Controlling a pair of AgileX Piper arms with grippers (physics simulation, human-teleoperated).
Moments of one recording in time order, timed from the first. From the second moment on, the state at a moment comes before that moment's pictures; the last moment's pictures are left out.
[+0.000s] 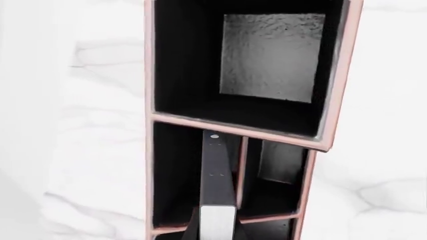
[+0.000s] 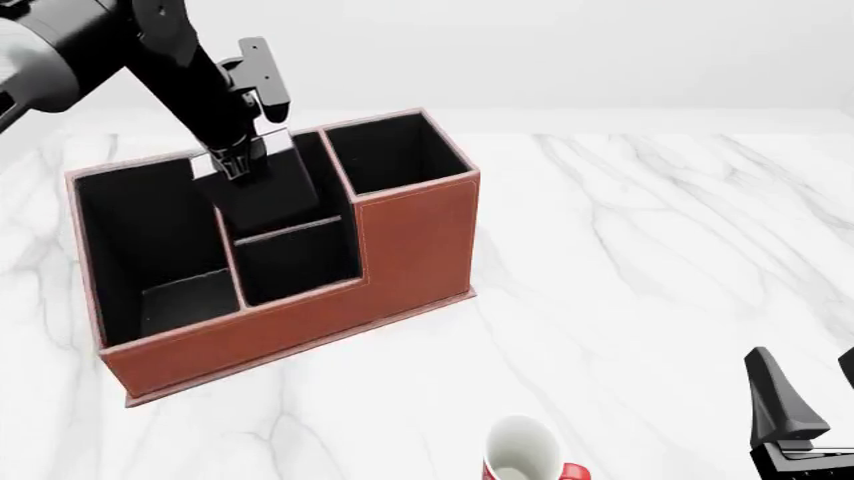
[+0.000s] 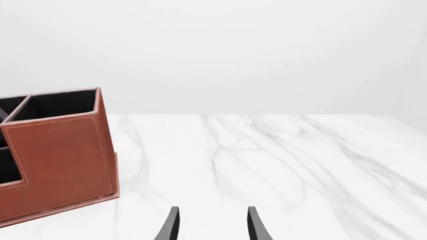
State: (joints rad) left arm -0.23 1.80 -1.84 1.22 0.94; right arm 0.00 0.01 0.00 0.00 0.00
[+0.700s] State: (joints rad) left arm -0.24 1.93 -1.87 1.22 0.89; right arm 0.00 0.01 0.00 0.00 0.00
